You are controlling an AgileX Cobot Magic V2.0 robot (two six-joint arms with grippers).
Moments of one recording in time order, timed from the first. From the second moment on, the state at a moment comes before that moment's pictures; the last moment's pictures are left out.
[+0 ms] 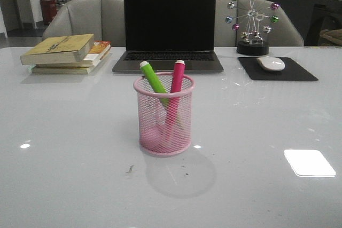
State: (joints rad) left arm -0.62 0.78 -0.82 0.14 0.94 -0.03; right arm 0.49 0.50 -0.73 -0.14 1.08 0.12
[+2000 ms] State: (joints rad) left arm -0.05 0.00 0.01 0.02 0.06 -0.03; right arm 0.49 0.50 -0.73 -0.14 1.10 0.12
